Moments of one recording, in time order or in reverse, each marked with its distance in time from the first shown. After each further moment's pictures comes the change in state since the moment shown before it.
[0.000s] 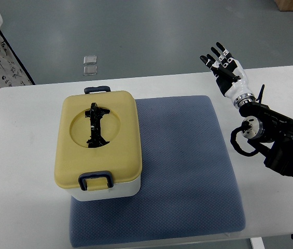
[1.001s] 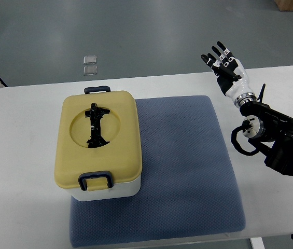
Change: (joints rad) left arm -0.008 0.000 0.003 -0.001 -0.001 0.001 0.000; right arm 0.005 -0.003 0.001 -0.005 0.002 0.000 0.000
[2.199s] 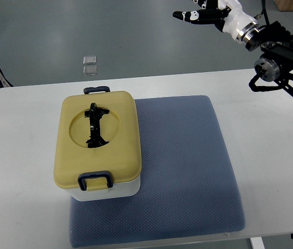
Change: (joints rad) left arm 0.005 0.000 0.000 0.000 0.000 0.000 0.000; right arm 0.498 -0.171 -0.381 0.145 -0.454 0.079 0.057
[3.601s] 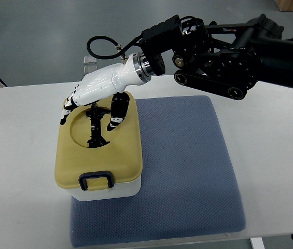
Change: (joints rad) left arm 0.000 0.000 0.001 0.000 0.000 0.000 0.000; right arm 0.241 0.249 -0.107 0.248 -1.148 0.091 0.000
